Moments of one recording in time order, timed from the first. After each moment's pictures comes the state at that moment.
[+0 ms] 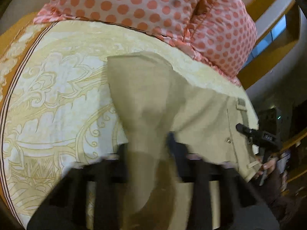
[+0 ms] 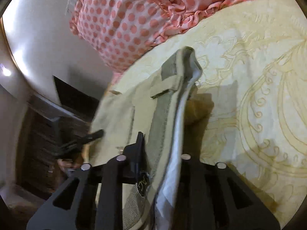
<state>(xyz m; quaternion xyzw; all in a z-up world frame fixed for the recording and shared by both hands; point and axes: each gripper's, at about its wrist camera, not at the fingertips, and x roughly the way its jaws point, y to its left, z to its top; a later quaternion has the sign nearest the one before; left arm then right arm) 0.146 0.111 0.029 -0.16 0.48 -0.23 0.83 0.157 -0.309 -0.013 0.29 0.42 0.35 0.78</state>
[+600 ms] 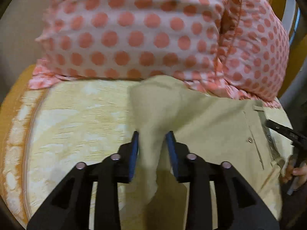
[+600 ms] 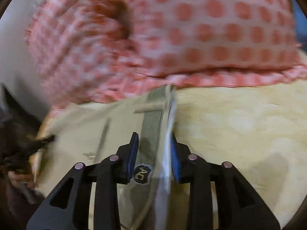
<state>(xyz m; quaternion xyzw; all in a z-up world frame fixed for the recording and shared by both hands) 0.261 0.057 0.062 -0.04 0.42 -0.09 0.90 0.259 -0.334 0.049 0.16 0.39 0.15 0.90</state>
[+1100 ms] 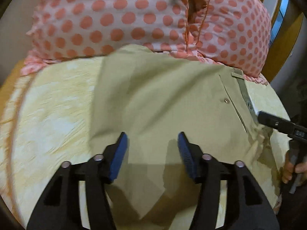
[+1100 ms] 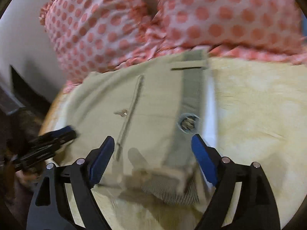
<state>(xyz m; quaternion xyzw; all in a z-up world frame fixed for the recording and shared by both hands) 0.194 0.019 0.051 -0.01 0.44 -0.14 0.89 0.179 -0.288 0.060 0.10 0.42 0.17 0.88</state>
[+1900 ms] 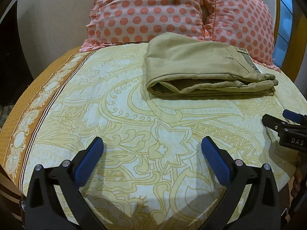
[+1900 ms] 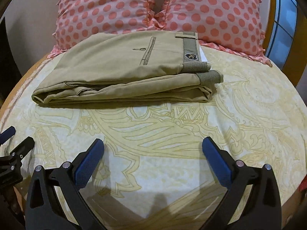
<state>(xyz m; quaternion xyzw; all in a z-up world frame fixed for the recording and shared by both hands) 0.037 0.048 0.018 0.01 0.39 -0.02 0.92 0.074 -0.216 0.015 0.00 0.41 0.05 0.91</state>
